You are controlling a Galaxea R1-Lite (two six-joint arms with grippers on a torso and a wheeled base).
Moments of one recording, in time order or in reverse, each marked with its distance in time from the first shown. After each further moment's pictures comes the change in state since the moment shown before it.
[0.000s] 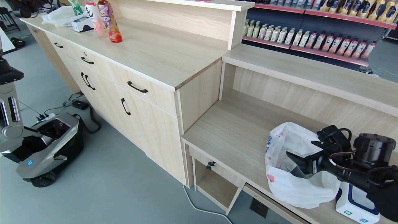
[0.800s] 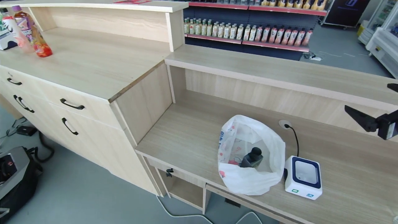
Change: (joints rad) left arm 0.000 0.000 0.000 0.000 0.000 0.000; right arm -0.106 -0.670 -0.225 0.552 -0.056 -0.220
